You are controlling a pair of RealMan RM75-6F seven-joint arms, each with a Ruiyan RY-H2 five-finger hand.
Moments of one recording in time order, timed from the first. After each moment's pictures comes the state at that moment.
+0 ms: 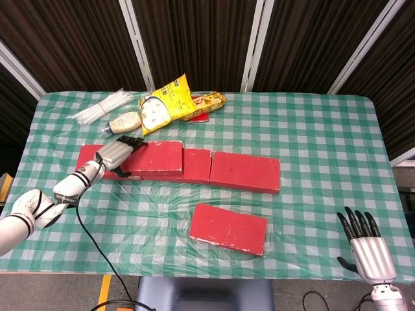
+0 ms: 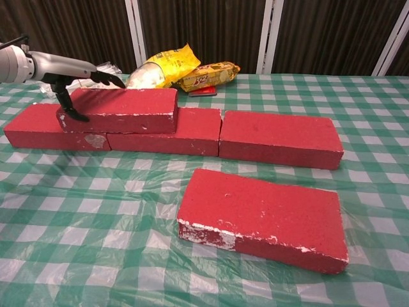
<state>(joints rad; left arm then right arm) -1.06 -1.36 0.08 -0.95 1.57 0.58 -0.59 -0.02 -1.21 -0.05 -1.58 -1.61 1.49 -0.33</state>
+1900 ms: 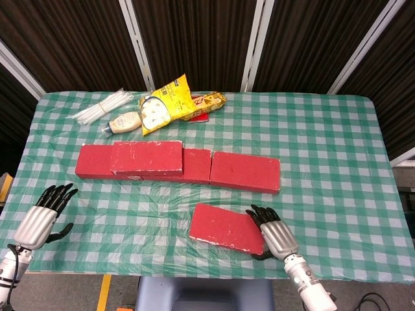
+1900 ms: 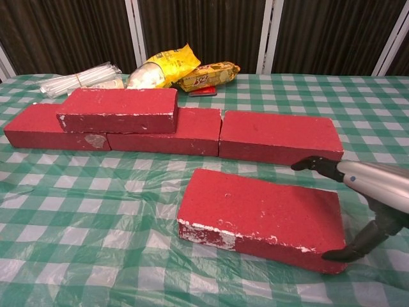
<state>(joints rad) -0.31 -1.26 0.12 -1.20 1.60 1.45 -0.26 0.31 -1.46 0.07 -1.93 -1.16 1.04 -0.58</state>
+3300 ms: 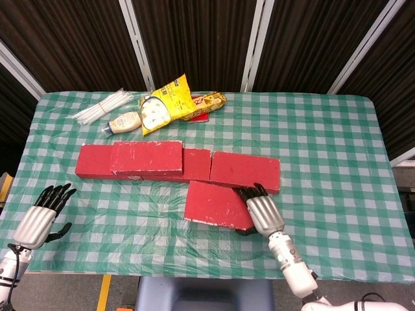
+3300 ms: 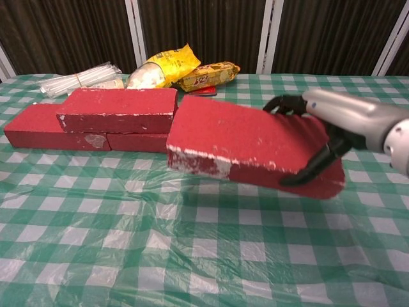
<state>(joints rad) -0.28 -1.27 0.07 -1.19 1.60 1.40 -0.21 0.52 -1.50 0.20 -1.95 -1.02 1.16 -0.66</state>
